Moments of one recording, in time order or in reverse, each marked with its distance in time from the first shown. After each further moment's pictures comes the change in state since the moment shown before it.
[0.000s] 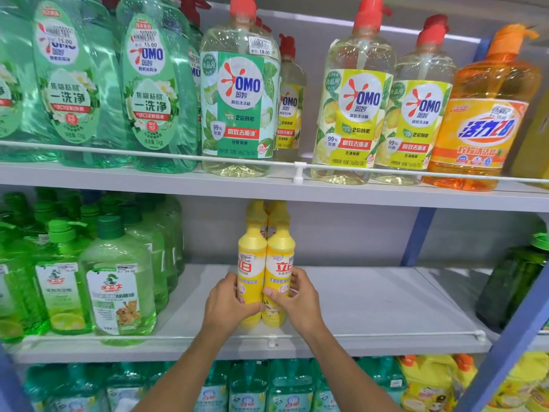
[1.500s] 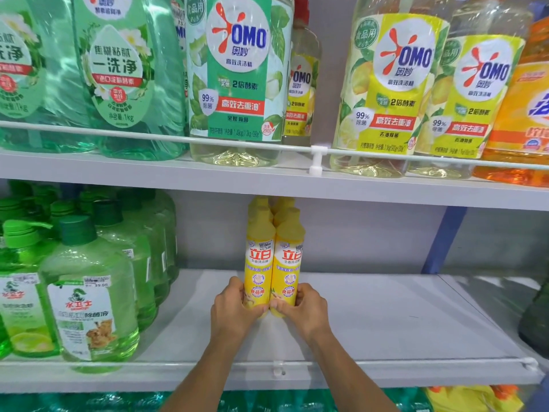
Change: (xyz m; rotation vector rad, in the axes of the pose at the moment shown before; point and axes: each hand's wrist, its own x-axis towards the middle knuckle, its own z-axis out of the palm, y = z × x) left_hand 0.041 -0.020 0.045 -0.009 0.078 -0.128; right_hand 0.051 0.050 0.006 -0.265 0.000 0.182
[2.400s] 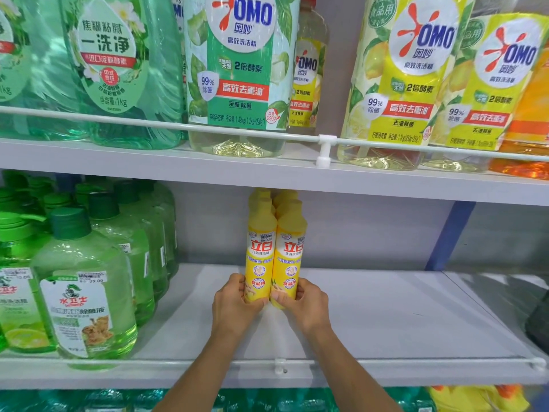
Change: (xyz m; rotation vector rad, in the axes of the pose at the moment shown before) left_hand 0.004 -0.005 0.006 -0.196 -0.012 -0.020; right_hand 0.009 0.009 0.009 0.077 -0.009 -0.069
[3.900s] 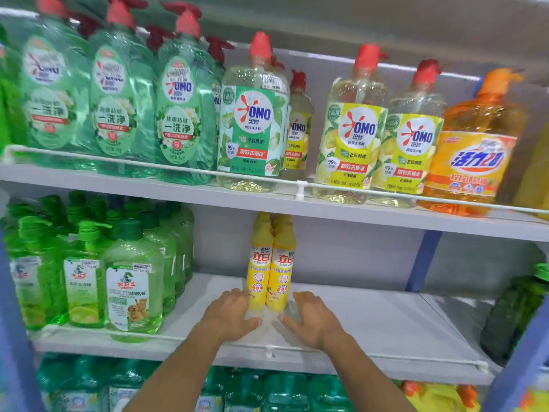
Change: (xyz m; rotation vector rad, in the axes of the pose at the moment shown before) left_hand -0.044 0.045 -0.060 0.839 -0.388 0.195; right_hand -0.069 -0.075 -0.073 -0.923 -0.309 -0.158
